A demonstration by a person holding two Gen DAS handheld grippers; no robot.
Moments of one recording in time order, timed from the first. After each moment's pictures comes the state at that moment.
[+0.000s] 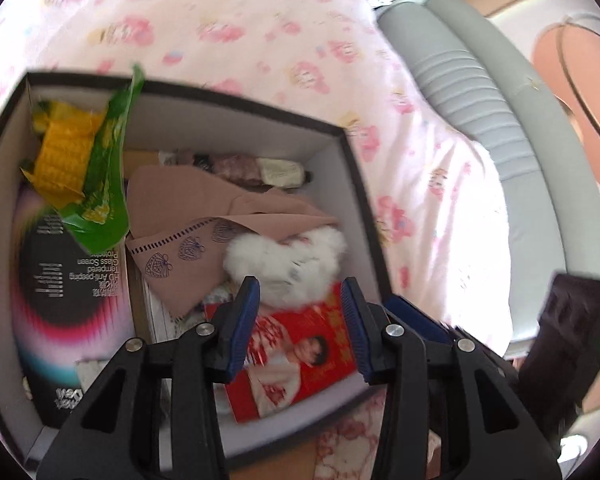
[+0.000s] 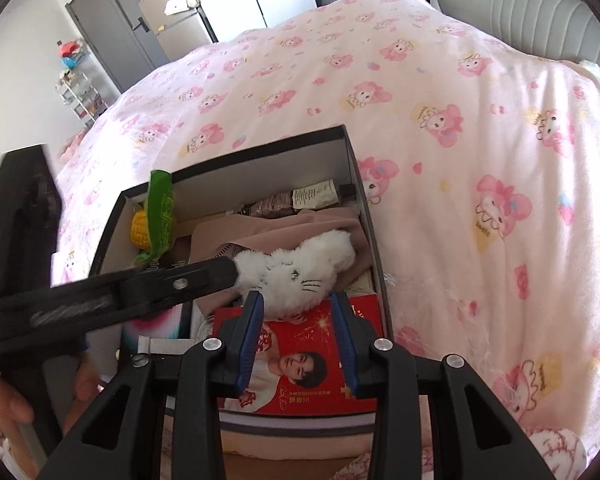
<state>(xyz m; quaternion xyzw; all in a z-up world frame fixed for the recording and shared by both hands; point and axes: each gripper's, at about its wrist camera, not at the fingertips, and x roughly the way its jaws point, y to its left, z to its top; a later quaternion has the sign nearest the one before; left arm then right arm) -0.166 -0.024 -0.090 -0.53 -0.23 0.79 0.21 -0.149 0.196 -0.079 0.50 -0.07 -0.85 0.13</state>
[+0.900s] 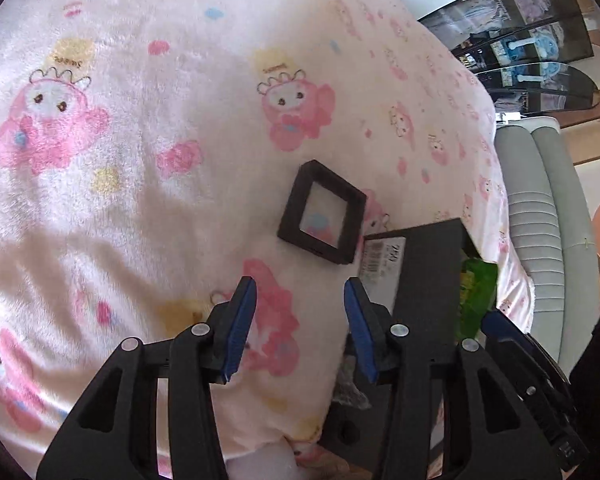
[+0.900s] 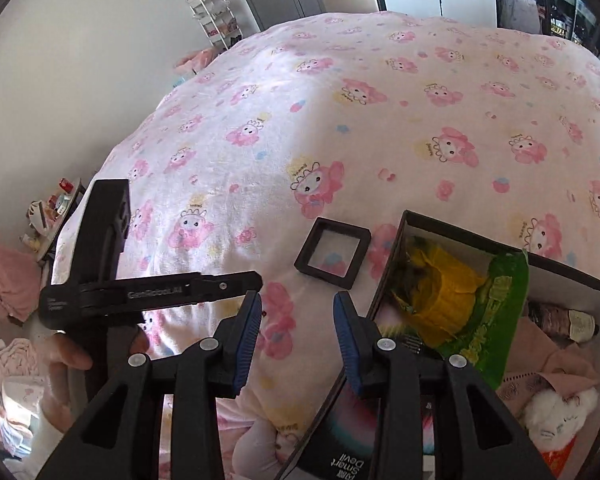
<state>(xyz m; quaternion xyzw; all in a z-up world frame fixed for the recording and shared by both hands) -0.203 -0.266 -0.188 -0.54 -0.37 0.75 0.03 -0.188 -0.075 -0.068 0.50 0.04 -0.79 0.35</state>
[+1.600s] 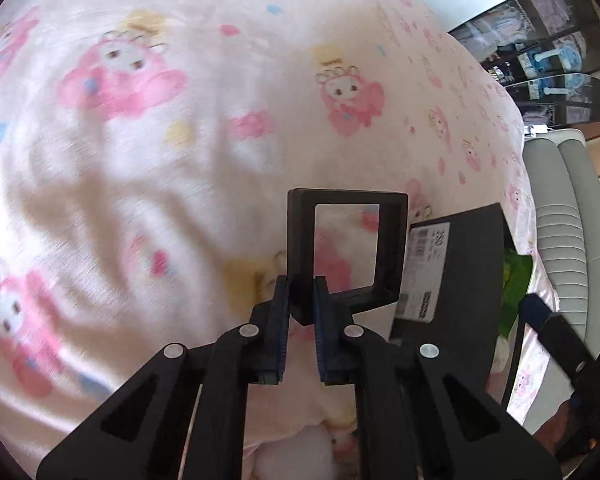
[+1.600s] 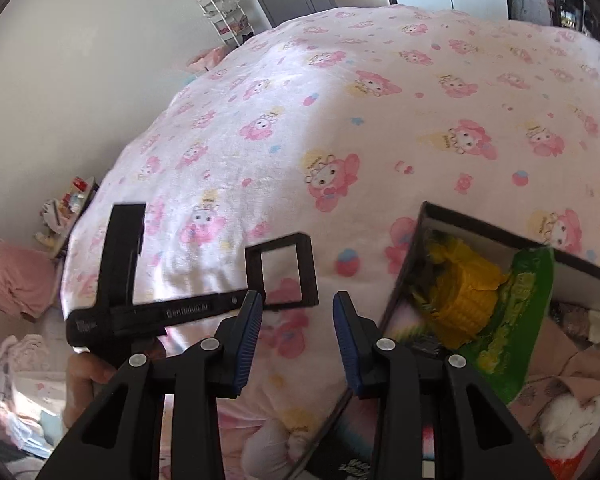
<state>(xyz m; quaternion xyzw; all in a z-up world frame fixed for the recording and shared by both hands) -0.130 -0.263 -0.187 -0.54 -0.36 0.76 -0.04 -0.183 -0.075 -0.071 0.51 0.00 -0.76 0.39</state>
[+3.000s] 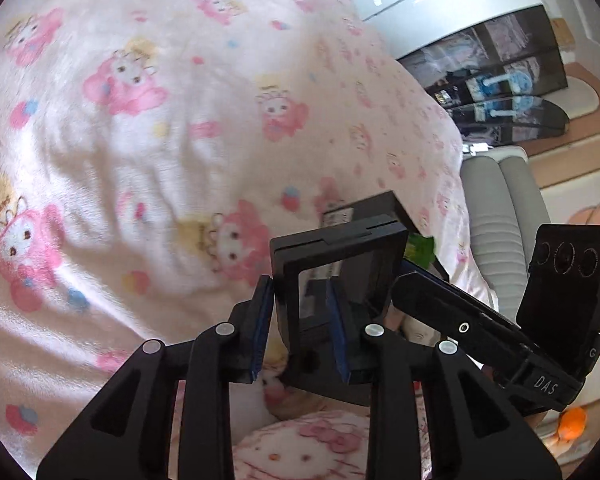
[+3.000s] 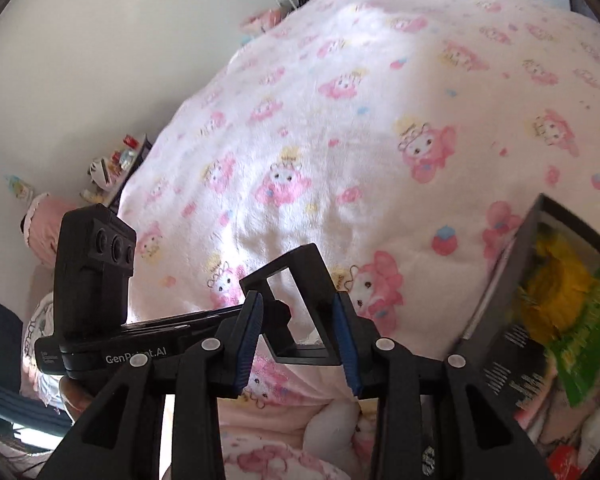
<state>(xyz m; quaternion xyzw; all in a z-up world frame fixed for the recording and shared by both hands) -0.082 -0.241 -0.110 -0.46 -0.41 0.78 0.05 -0.152 -0.107 -0.057 0.53 0.02 -0.70 0.47</state>
